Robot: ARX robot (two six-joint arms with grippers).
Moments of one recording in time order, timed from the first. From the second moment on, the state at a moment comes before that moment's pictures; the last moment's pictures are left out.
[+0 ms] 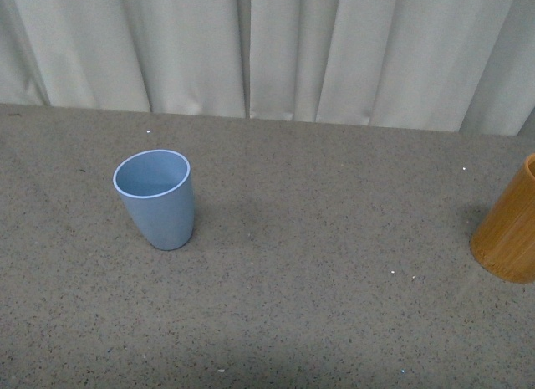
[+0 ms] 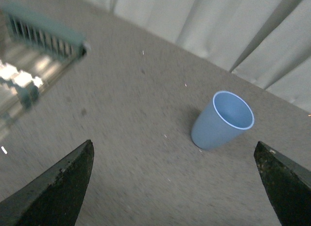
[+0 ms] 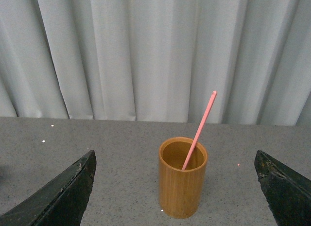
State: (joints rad) left arm -0.11 0.18 0.08 -0.18 -0.23 -0.41; right arm 0.00 0.00 0.00 0.00 0.00 0.00
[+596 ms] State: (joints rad) left arm -0.20 1.16 0.33 0.39 -0.29 -0.73; right arm 0.00 0.00 0.00 0.00 0.00 0.00
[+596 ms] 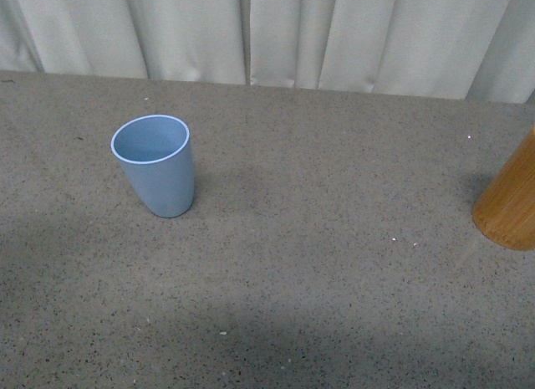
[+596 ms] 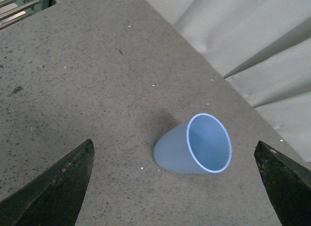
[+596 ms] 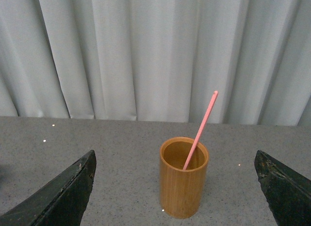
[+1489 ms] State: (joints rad) left arm -0.24 1.55 0.55 0.36 -0.30 -0.75; right arm 0.00 0.00 0.00 0.00 0.00 0.00
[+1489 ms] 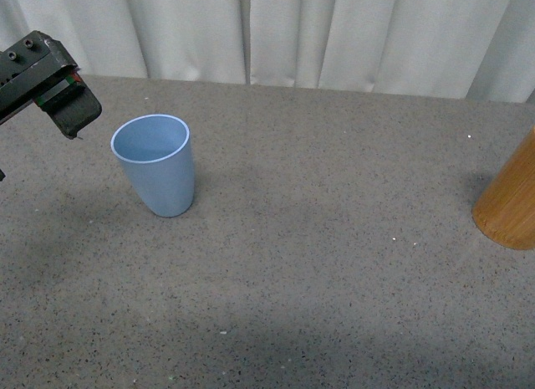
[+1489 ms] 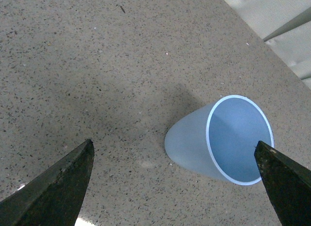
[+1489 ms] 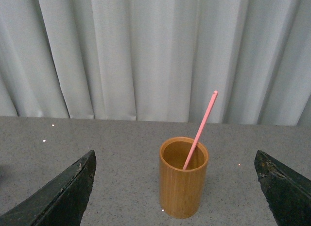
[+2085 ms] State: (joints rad) left arm -0.29 1.68 0.65 0.30 -0.29 -0.79; right arm 0.00 0.00 0.00 0.00 0.00 0.00
